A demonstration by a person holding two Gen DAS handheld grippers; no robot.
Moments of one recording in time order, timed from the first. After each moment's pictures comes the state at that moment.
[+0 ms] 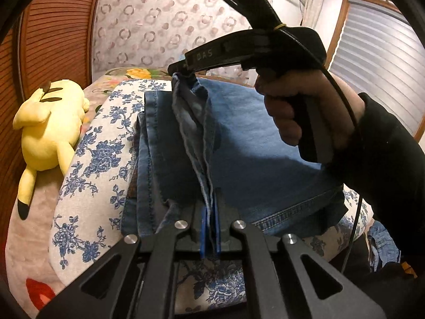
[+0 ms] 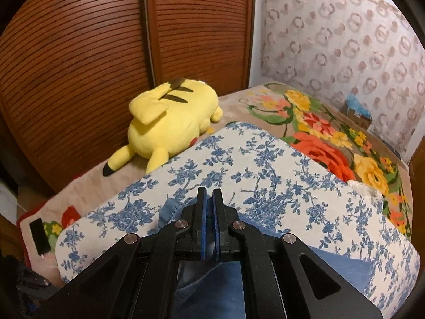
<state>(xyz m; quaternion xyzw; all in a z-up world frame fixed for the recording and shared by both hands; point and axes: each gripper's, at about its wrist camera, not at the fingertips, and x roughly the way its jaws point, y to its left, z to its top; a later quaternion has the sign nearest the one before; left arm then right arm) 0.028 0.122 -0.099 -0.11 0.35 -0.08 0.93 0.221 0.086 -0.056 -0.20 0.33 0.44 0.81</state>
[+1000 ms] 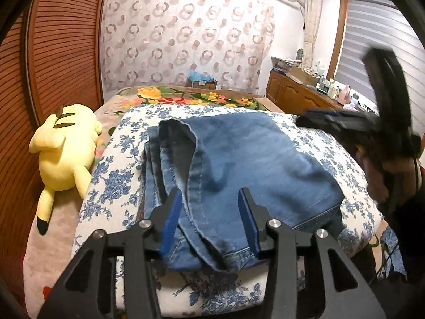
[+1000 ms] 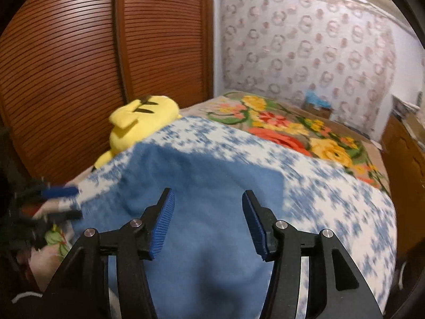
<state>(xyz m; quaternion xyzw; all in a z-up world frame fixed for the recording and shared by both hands) 0.028 0.106 -0.064 -0.08 0.31 -0.04 0.95 0.160 -0.105 -0.033 -0.14 0.29 0.36 0.87</state>
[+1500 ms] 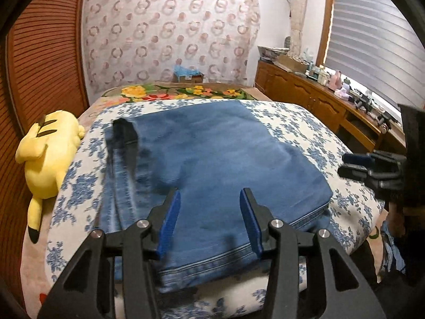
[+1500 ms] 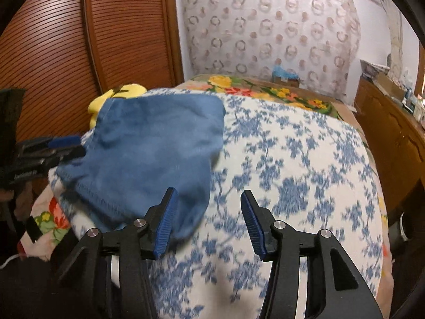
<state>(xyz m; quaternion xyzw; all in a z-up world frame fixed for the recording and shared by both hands) 0.050 0.051 -0.071 -0.04 0.33 -0.07 0.94 0.113 -0.216 -0.075 -0.10 0.33 0.30 0.89</state>
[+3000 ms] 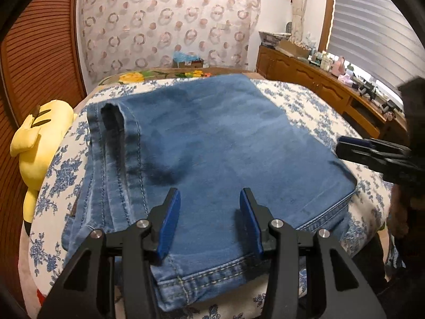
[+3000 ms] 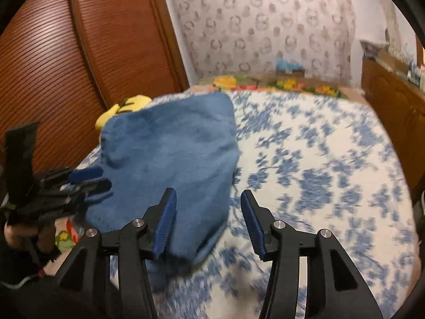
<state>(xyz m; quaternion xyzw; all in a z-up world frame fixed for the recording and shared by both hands) 0.063 0.041 -0.104 -0.03 0.37 -0.06 0.93 0.137 -0.205 -0.092 -0.02 0.35 0.32 0.88</state>
